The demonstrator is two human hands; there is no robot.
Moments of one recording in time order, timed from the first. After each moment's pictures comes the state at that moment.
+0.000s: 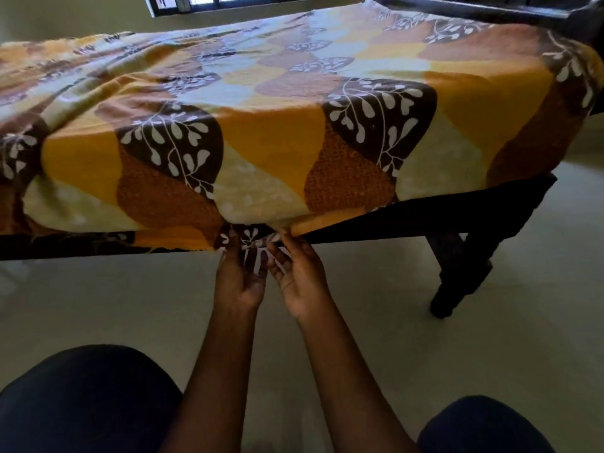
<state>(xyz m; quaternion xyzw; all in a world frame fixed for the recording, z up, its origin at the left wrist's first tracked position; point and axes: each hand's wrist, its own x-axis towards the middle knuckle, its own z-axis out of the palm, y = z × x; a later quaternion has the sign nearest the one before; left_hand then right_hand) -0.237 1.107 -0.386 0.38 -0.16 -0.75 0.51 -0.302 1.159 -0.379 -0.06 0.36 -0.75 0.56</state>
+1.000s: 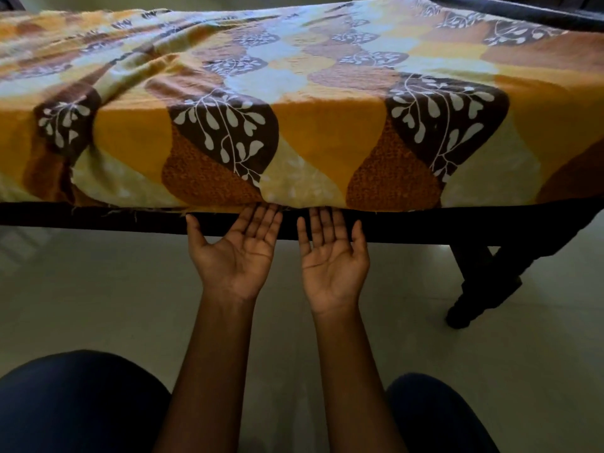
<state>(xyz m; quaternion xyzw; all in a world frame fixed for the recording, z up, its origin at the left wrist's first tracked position) -0.190 1.120 -0.333 0.19 -0.06 -0.83 0.53 -0.292 1.164 -0.360 0.01 0.11 -0.83 0.54</state>
